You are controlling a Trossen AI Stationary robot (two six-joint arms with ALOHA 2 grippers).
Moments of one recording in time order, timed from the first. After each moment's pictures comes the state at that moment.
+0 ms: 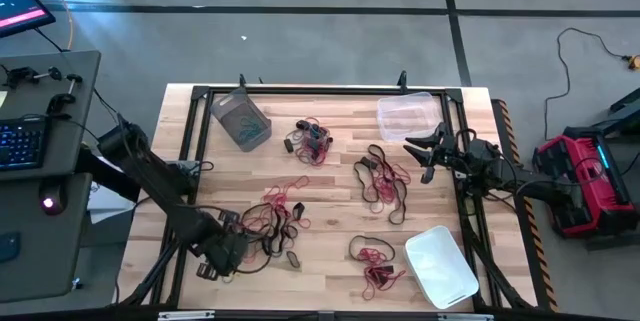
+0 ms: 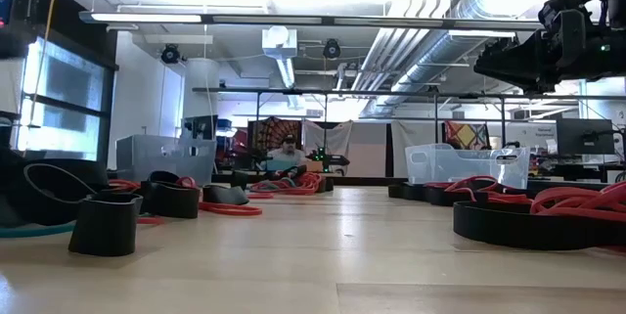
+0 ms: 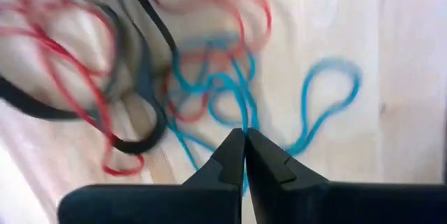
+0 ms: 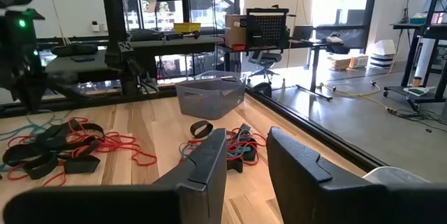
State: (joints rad) left arm -0.81 1.50 0.95 -0.89 0.00 -0.59; right arm -0.25 0.03 0.01 0.04 0.09 0.00
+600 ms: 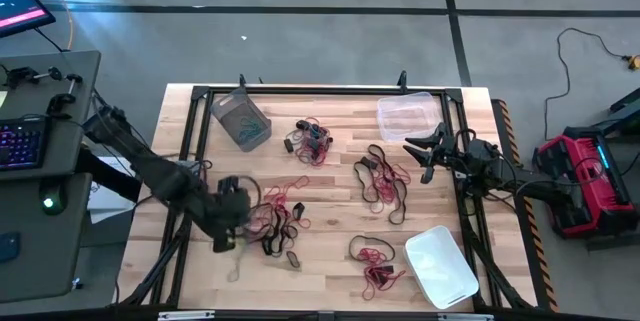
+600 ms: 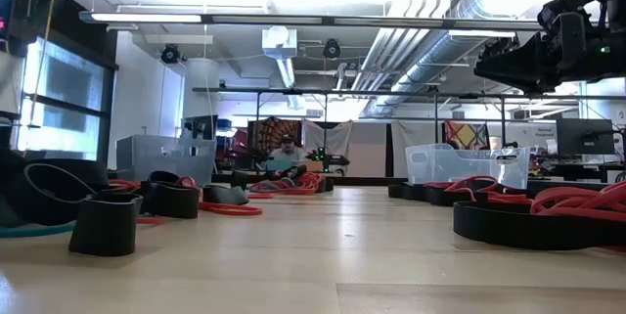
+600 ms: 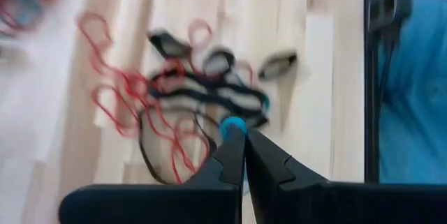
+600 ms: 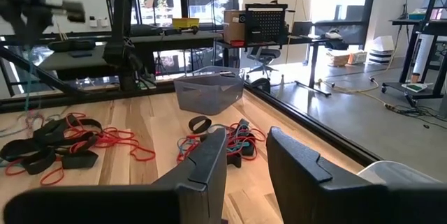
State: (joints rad) left arm -0.64 1.22 1.14 -0.98 -0.27 -0.71; right arm -0.25 0.03 0.01 0.02 0.09 0.00
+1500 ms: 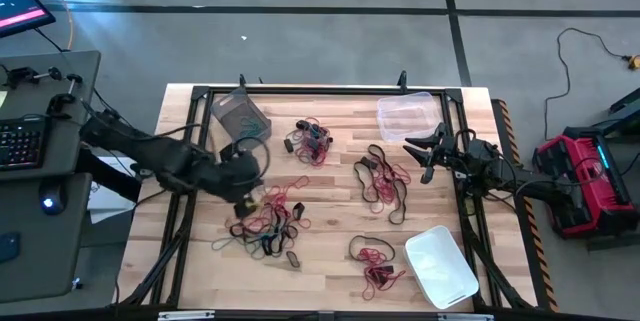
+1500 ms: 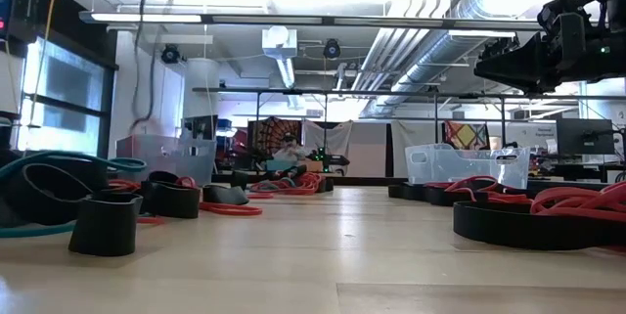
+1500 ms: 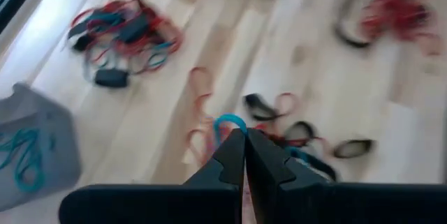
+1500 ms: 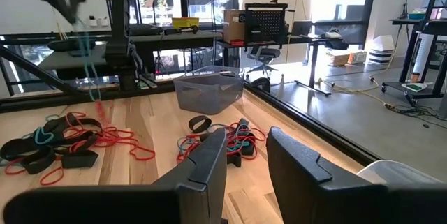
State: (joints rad) left arm -0.40 1.24 1.25 -1.10 -0.41 -0.68; right arm -0.25 0.03 0.01 0.02 0.09 0.00
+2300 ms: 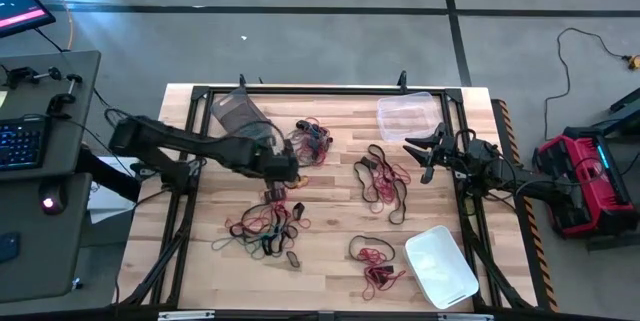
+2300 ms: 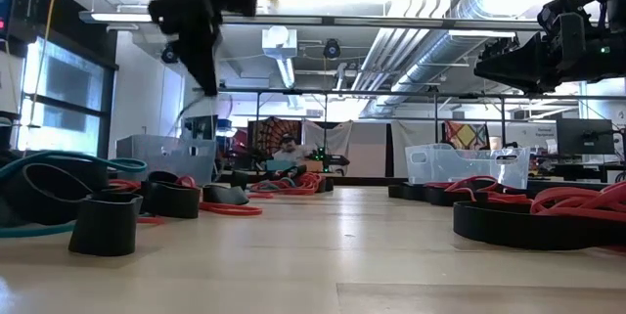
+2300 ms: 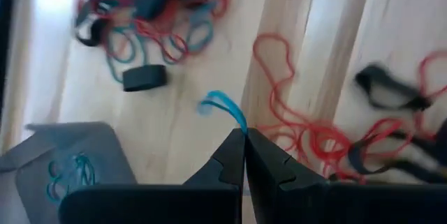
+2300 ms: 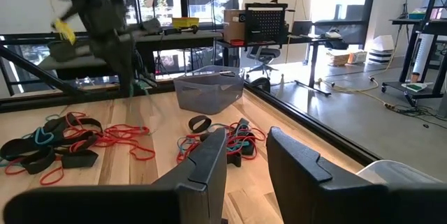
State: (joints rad) left arm -0.11 1.58 1.20 -0.97 -0.32 -0.22; right arm -0.25 0.03 0.01 0.02 0.09 0.00
